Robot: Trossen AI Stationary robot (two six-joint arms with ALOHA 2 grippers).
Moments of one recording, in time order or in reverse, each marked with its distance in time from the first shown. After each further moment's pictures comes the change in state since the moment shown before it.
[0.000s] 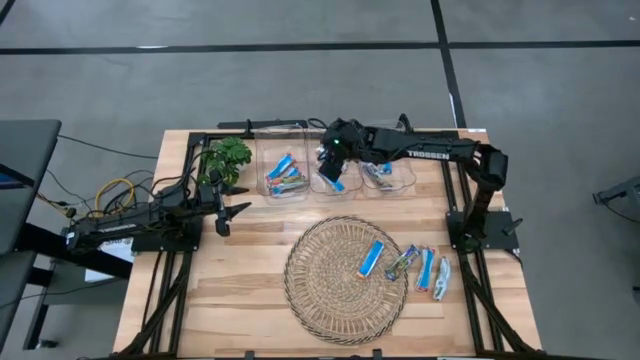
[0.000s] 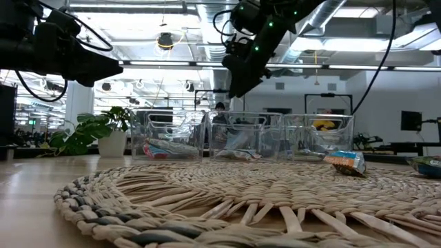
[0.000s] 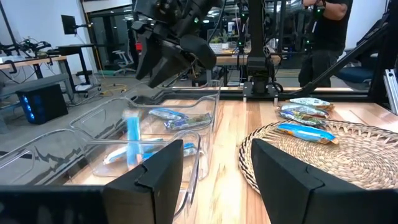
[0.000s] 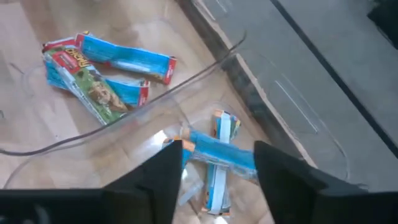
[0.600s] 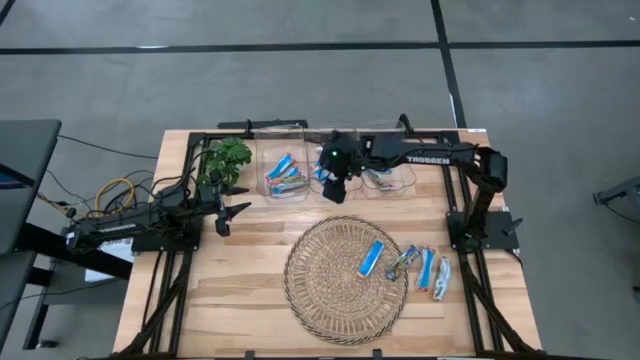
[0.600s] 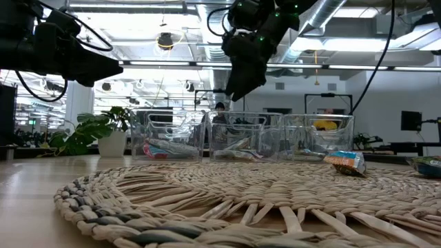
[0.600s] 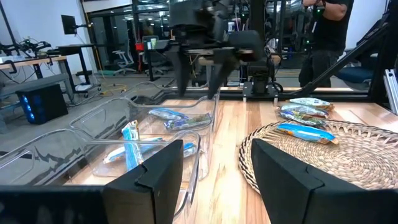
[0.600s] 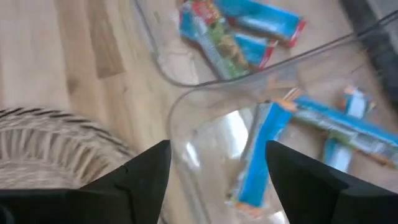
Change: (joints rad) left arm 0.000 0.000 0.000 0.000 0.000 0.000; right arm 0.075 -0.003 0.000 -0.122 -0.340 0.004
